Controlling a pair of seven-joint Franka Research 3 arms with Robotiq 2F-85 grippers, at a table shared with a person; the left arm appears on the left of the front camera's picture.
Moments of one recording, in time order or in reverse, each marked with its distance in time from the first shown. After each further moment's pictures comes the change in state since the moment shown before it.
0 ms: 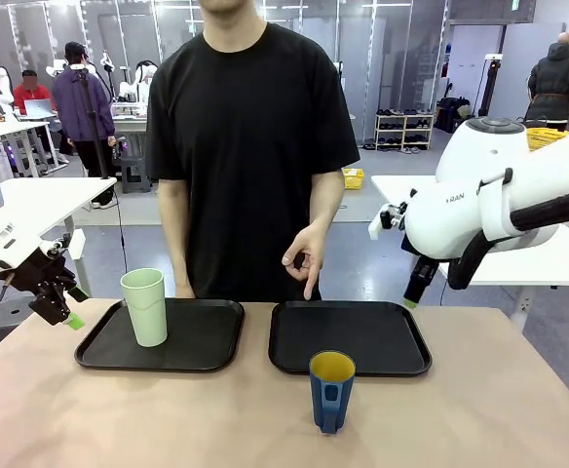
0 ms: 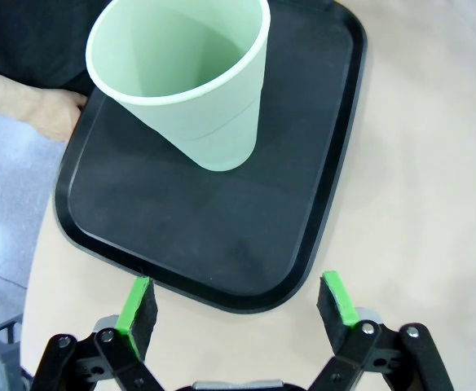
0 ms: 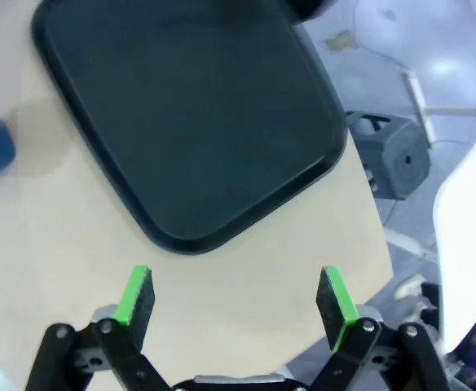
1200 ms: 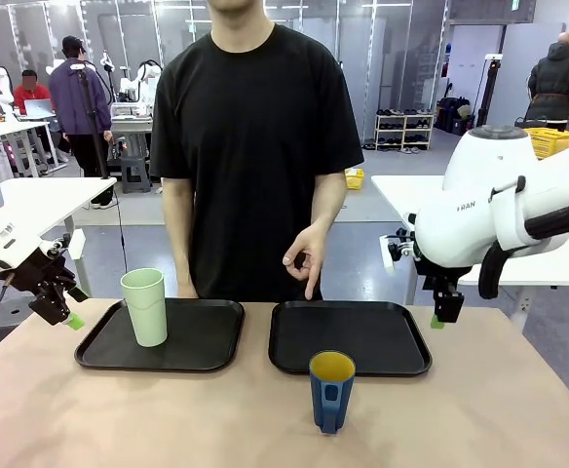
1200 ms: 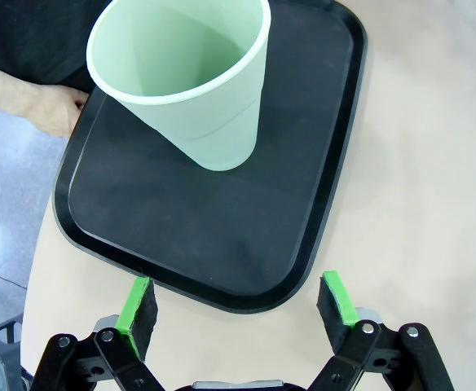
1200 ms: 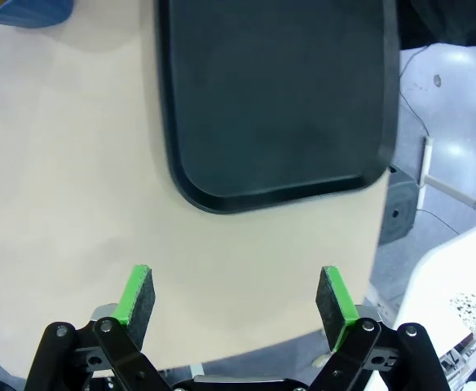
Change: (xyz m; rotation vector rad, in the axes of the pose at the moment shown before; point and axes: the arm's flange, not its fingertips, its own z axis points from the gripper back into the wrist) left arm 0.000 0.000 0.000 0.000 0.000 0.000; right arm -0.024 0.019 -0.015 0.062 0.050 0.376
